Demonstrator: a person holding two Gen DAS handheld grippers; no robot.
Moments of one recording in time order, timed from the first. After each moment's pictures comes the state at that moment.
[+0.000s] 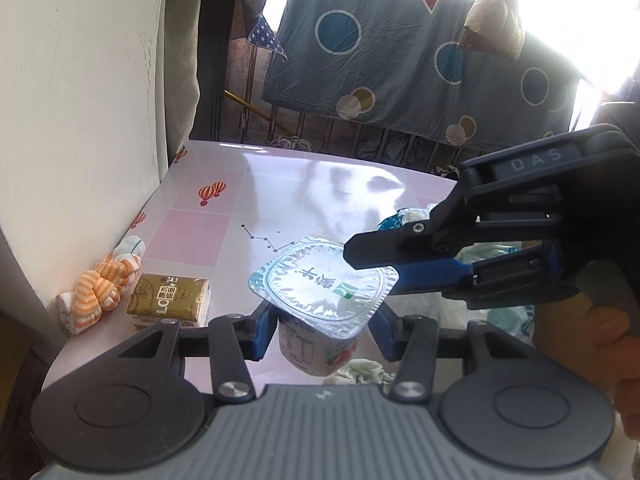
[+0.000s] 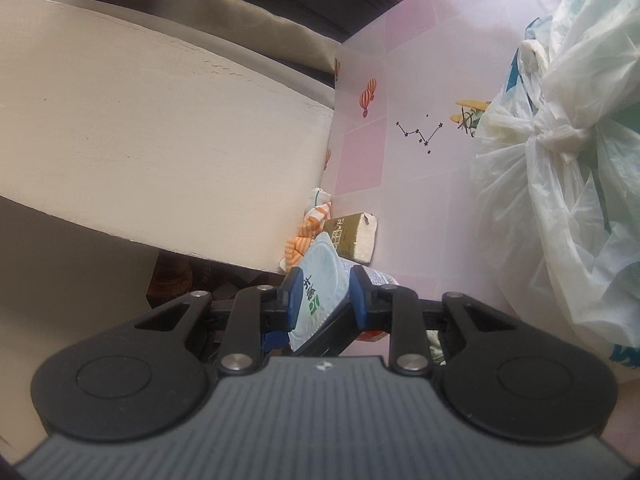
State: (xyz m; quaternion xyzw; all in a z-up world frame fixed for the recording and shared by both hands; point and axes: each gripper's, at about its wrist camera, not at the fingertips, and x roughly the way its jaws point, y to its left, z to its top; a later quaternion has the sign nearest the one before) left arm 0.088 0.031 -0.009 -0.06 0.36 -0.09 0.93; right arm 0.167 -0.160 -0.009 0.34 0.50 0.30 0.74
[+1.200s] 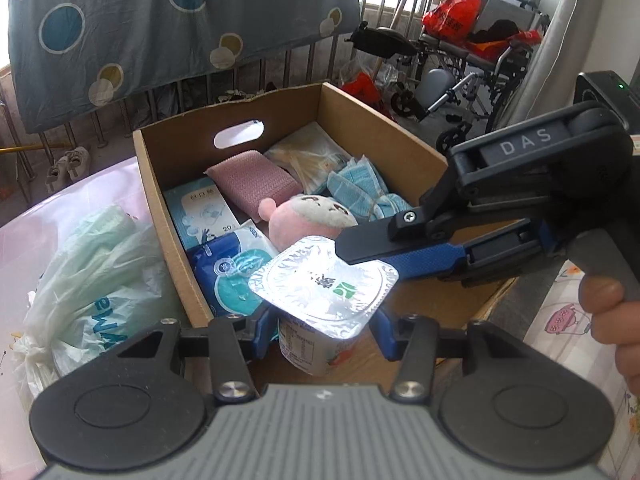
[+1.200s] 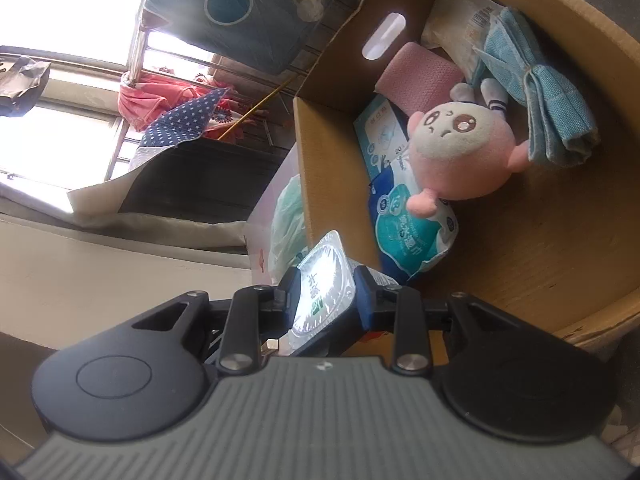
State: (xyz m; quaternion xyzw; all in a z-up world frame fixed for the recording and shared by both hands) left arm 0.096 -0.289 0.009 0.12 0.43 -0.36 0.82; right arm 0.056 -0.517 0.007 0.50 0.42 0.11 0.75
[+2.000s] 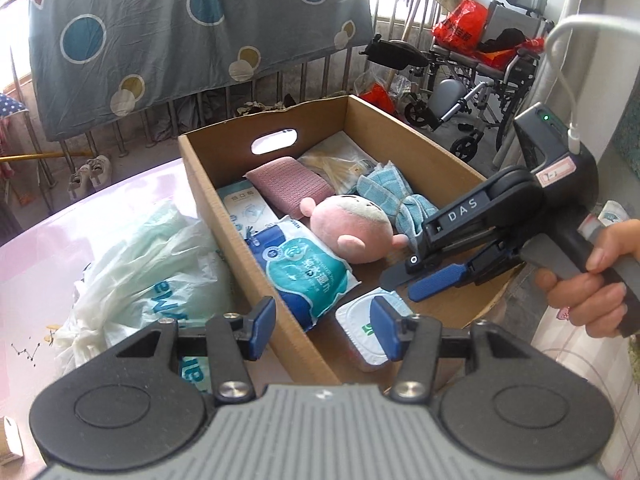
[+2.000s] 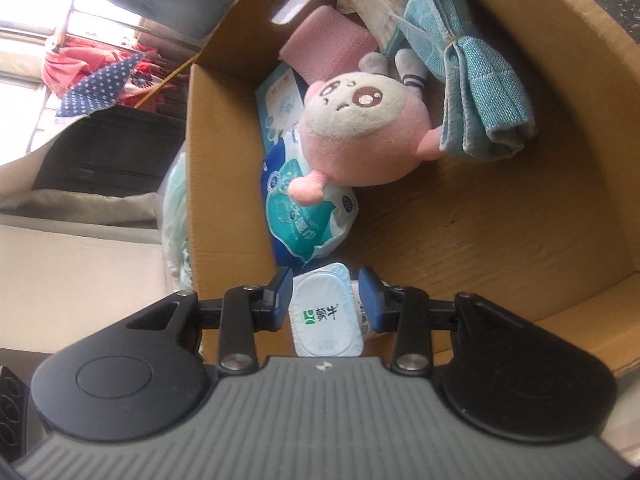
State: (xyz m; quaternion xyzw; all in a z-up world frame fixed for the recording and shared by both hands) left arm 0.085 -0.232 0.031 0.11 0.40 -0.34 0.84; right arm 0.088 -0.517 -0.035 0.41 0.54 0.04 0.74
